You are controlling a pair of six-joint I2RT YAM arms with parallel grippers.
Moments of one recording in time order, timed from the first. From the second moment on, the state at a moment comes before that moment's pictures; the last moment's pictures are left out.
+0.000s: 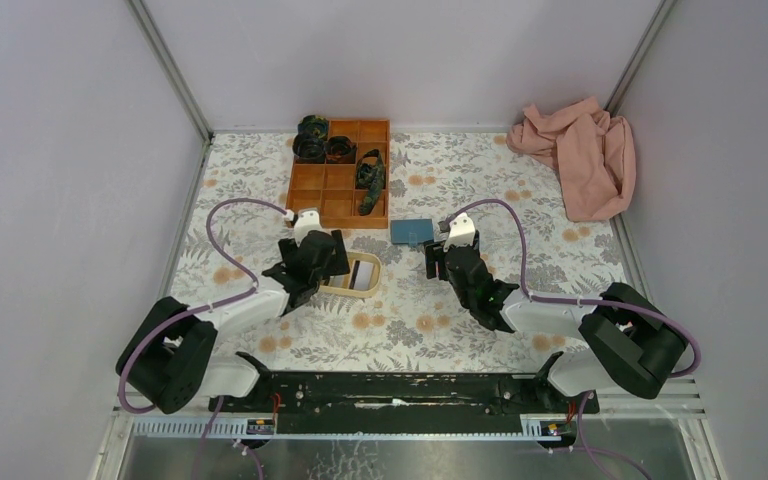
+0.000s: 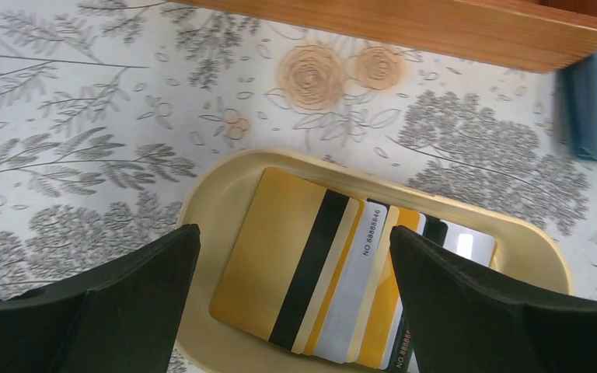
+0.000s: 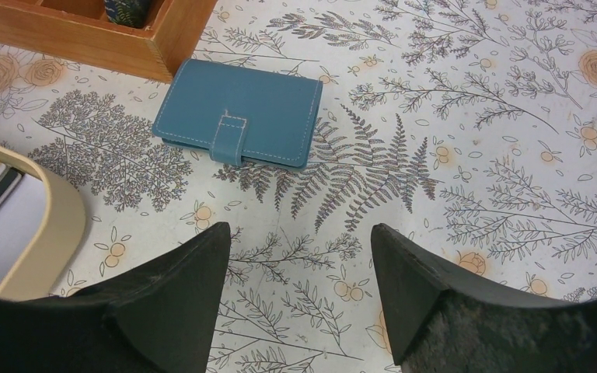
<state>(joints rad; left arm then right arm) -0.56 1.31 0.53 0.04 -0.43 -0.55 0.82 1.40 0.48 0.49 0.53 0.21</state>
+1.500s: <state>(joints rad) -0.56 1.28 0.47 0.43 -0.34 -0.61 0.84 1.88 0.97 0.27 0.35 -0.07</state>
